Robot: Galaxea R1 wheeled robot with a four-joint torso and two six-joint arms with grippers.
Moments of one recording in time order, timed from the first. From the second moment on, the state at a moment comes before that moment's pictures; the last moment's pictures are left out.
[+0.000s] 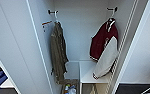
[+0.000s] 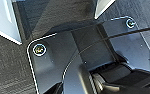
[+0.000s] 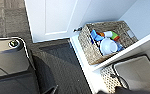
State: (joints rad) left arm 1.34 3.02 -2.68 0.58 0.08 -0.34; right arm -1.03 3.17 -2.74 -1.18 -0.07 0.03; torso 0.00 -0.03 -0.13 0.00
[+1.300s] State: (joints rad) left arm 1.35 3.04 -2.68 0.58 0.08 -0.29; right arm -1.04 3.04 -2.88 -0.60 -0.04 0.04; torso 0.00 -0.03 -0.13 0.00
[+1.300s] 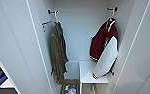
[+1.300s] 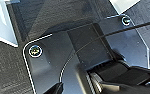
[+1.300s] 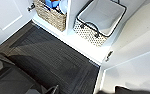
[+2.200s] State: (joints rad) left arm 1.43 3.03 -2.68 0.51 0.02 -0.30; right arm -1.28 2.99 -2.86 -0.12 -0.06 0.19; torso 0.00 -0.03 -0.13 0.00
